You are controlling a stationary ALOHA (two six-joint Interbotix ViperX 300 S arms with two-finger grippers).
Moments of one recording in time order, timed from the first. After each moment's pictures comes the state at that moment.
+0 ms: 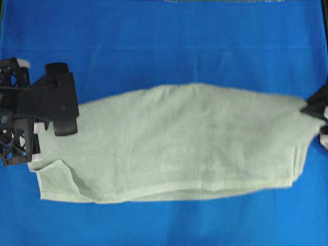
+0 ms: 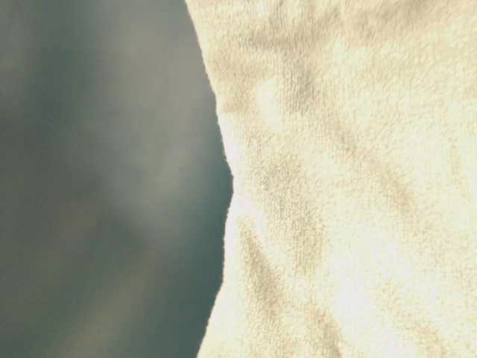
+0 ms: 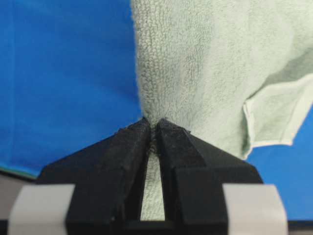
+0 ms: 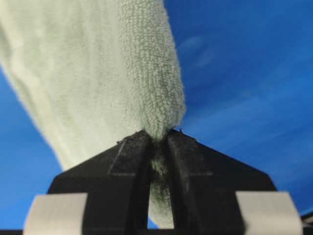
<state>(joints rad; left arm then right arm) -0.30 -0.39 0.35 0.26 1.48 -0.51 0.35 -0.75 0.64 -0.40 1.26 0.83</state>
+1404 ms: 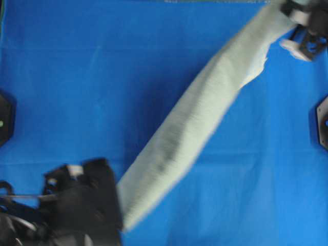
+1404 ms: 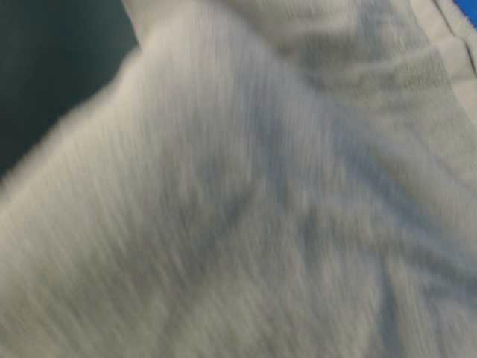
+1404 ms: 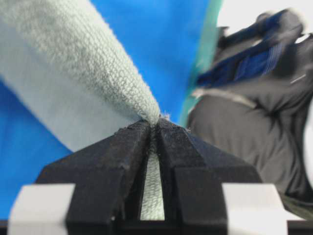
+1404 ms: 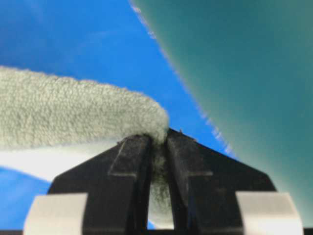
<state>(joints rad) -0.59 -0.03 -0.12 0.27 1.12 -0.91 -0.17 -0.69 0.57 -0.62 1.09 0.47</state>
